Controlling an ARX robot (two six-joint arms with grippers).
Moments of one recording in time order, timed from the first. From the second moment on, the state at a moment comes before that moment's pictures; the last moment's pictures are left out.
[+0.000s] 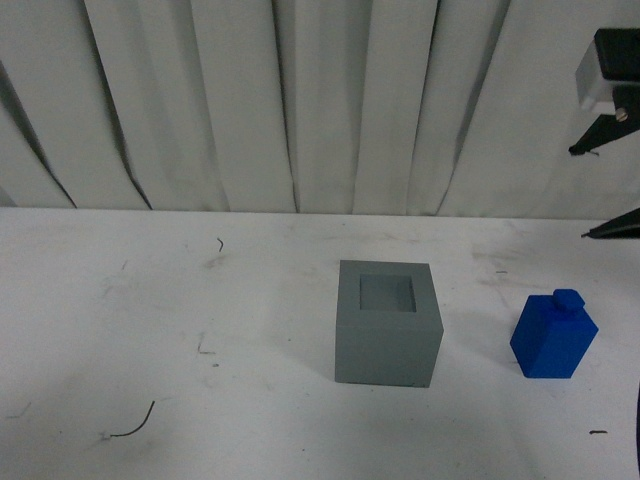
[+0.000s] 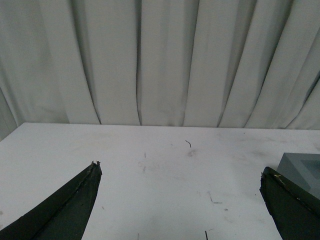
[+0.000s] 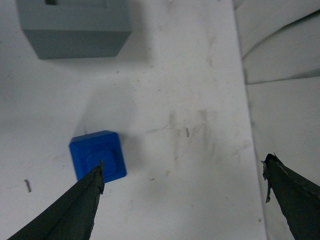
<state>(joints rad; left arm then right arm) 0.00 0.01 0.01 0.00 0.00 0.00 -0.02 1.92 1.48 -0.60 -0.46 -1.44</state>
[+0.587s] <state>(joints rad) 0.00 0.01 0.01 0.00 0.00 0.00 -0.01 2.11 1.60 -0.84 -0.29 -1.59</state>
